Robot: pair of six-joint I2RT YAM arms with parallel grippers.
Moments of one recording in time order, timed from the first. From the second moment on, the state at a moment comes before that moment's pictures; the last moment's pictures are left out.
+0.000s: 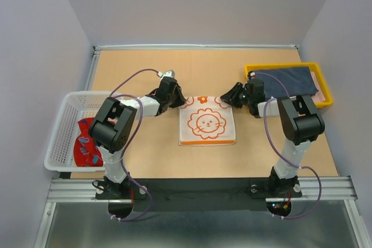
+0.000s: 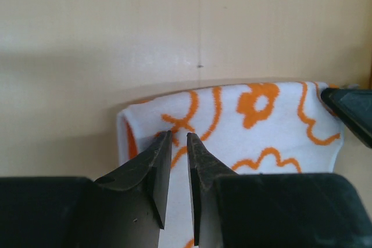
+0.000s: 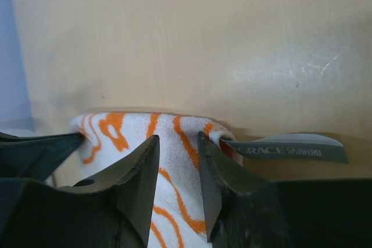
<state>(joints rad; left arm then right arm) -0.53 1.83 1.01 0.14 -0.01 -0.72 0.19 1.85 0.84 0.49 -0.37 0.81</state>
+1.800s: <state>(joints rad) -0.52 1.04 0.81 -0.38 -0.26 -0.40 0.94 1.49 1.06 -0.61 -0.07 0.38</state>
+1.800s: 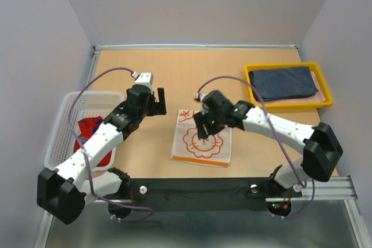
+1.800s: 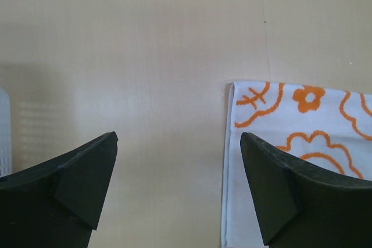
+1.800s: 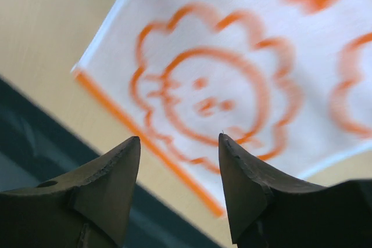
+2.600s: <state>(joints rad) -0.52 1.15 0.78 -0.21 -0.06 -0.09 0.25 1.83 1.27 -0.65 -0.38 -0.16</state>
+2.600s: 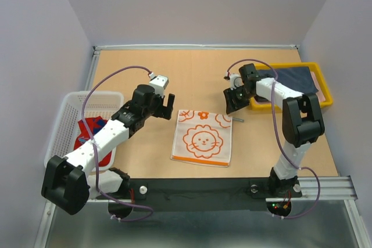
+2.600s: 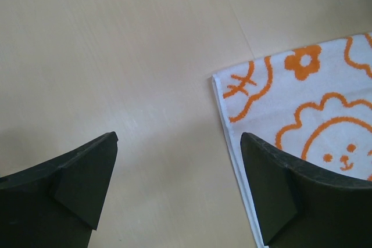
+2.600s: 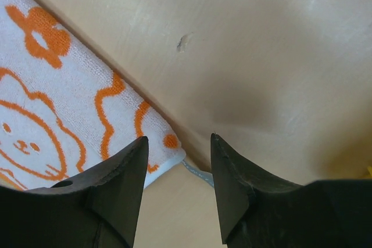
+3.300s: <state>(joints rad) -0.52 1.45 0.98 -0.21 0.13 0.10 0.23 1.90 1.24 -0.66 -0.47 -0.28</state>
